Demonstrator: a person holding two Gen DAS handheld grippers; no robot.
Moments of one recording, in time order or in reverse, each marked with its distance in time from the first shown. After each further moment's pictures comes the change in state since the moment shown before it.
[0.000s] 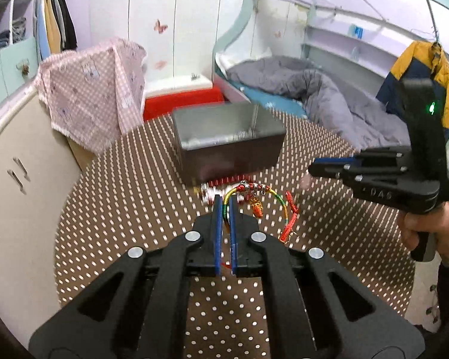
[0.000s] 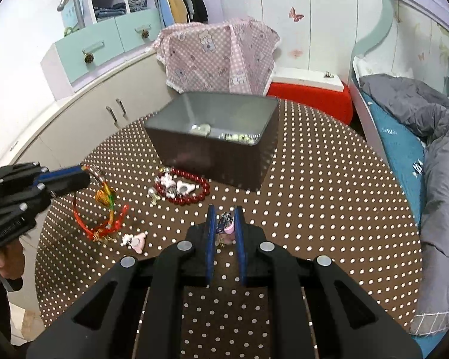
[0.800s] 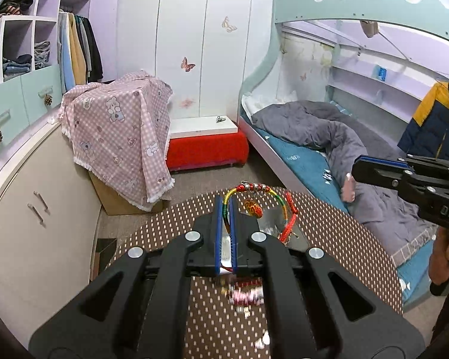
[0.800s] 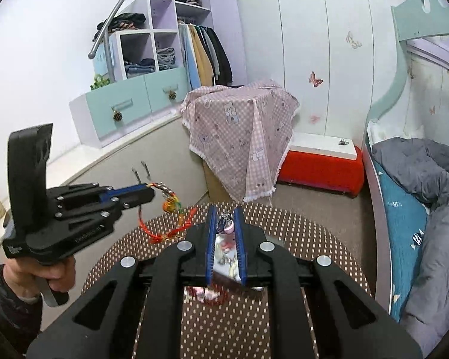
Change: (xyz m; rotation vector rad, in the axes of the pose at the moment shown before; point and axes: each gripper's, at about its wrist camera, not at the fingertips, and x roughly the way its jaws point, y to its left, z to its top) left arm -0.005 0.020 0.121 -0.069 -0.148 0.112; right arm -0.064 0.019 0.124 -0.088 -0.236 0.085
